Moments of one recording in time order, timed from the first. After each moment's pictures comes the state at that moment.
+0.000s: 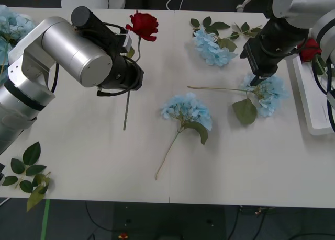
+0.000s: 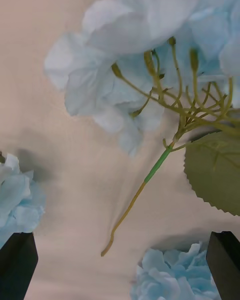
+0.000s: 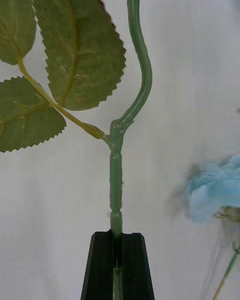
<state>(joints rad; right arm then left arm) -1.24 -0.53 0.44 -0.51 -0.94 1.31 0.13 -0.77 0.59 -0.51 -1.66 0.67 1.31 -0.99</state>
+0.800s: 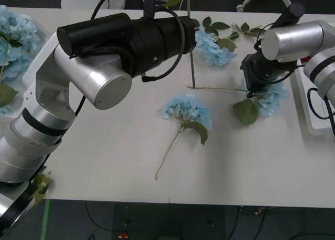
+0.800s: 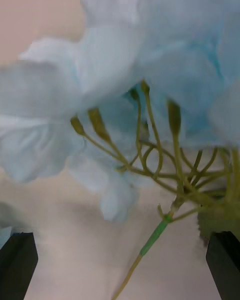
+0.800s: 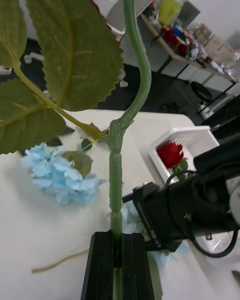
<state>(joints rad) -1.01 -0.57 0.53 -0.79 -0.84 1.11 -0.09 -0.66 0.39 -0.44 -1.90 0.48 0.76 -0.98</state>
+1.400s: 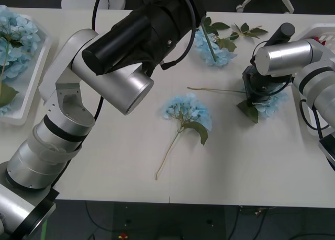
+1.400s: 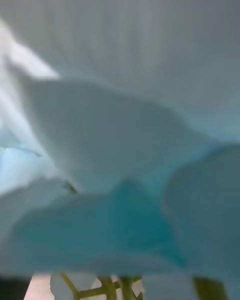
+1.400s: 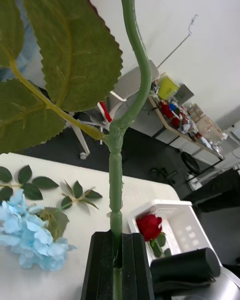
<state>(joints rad) -1.00 -0.50 0.53 -0.62 -0.77 1.00 -0.09 -0.65 0.29 -0.46 -1.90 0.09 0.66 -0.56</state>
